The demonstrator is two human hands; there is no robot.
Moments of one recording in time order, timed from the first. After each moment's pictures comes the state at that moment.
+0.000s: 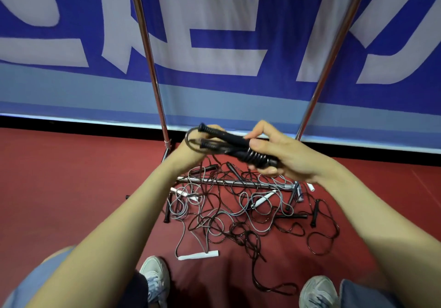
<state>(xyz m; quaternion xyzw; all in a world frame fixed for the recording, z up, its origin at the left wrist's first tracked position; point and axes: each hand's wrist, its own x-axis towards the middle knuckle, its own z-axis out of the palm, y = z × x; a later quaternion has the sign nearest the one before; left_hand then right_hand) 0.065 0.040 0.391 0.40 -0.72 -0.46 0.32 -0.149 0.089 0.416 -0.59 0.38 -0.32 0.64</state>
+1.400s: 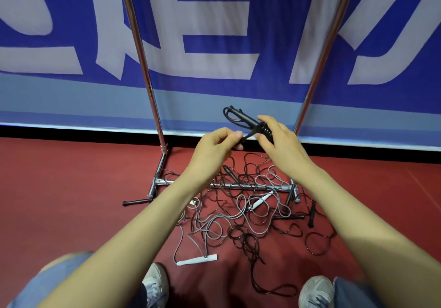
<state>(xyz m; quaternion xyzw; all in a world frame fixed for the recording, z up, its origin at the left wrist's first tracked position) 0.019 0.076 0.408 0.46 -0.62 -0.49 0.41 -0.158 0.070 0.393 -0.69 0.64 -0.31 0.15</state>
